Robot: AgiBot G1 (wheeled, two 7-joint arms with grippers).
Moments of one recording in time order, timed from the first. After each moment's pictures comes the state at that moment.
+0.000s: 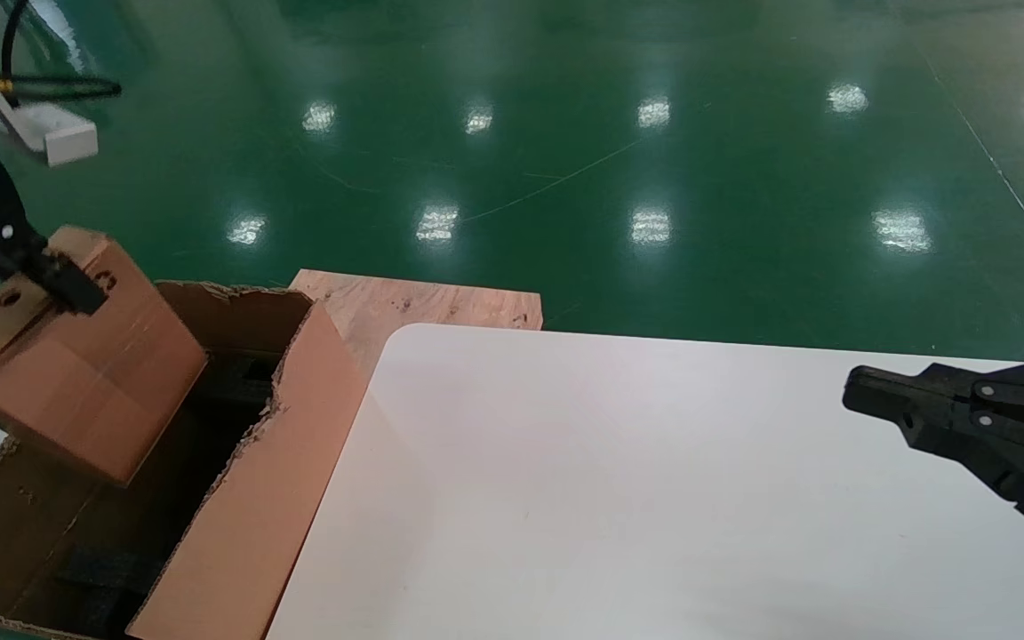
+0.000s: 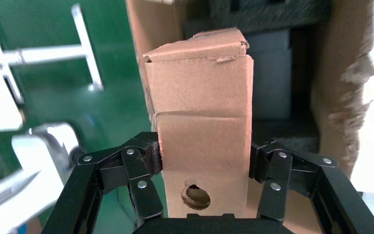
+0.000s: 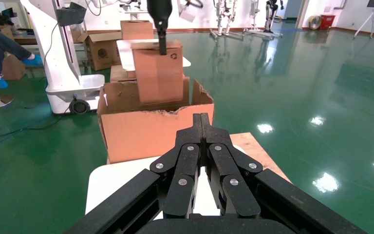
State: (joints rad) left arm -2.35 1.06 1.94 -0.03 1.64 1.57 -0.87; right arm 1.08 -0.57 -0.36 1.24 -0.66 -1.44 0.13
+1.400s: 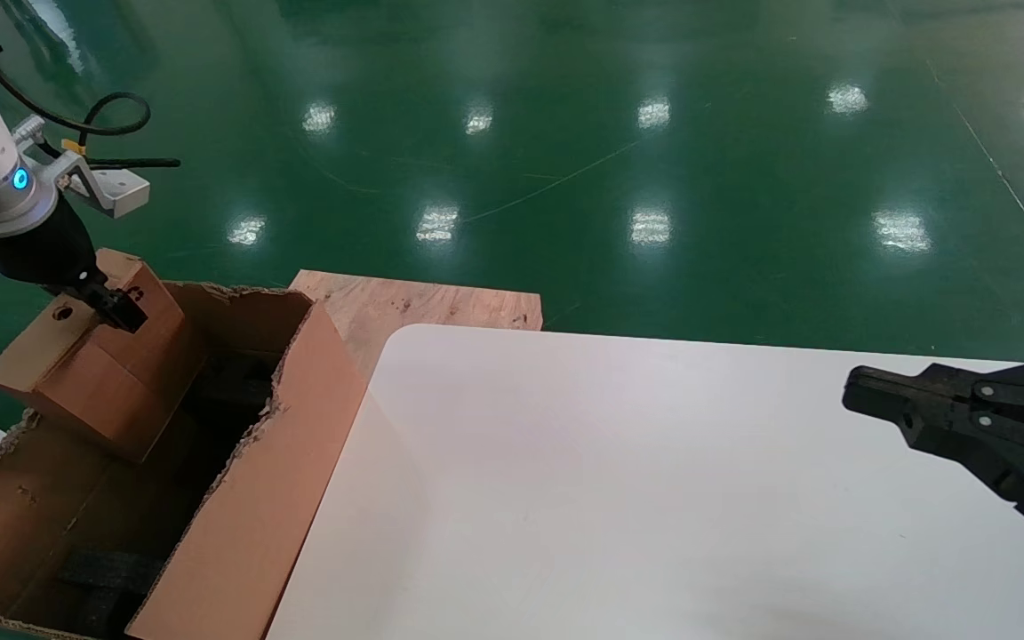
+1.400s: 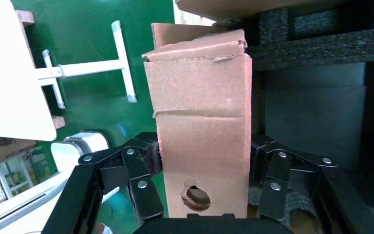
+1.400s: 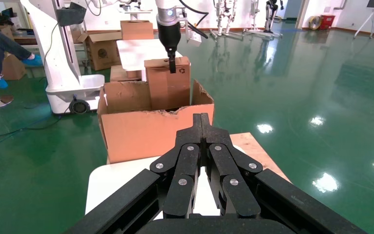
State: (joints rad) left arm -2.12 1.05 1.94 -0.01 1.63 1.28 -0.95; right arm 1.08 -0.57 -0.36 1.24 -0.66 -1.44 0.13
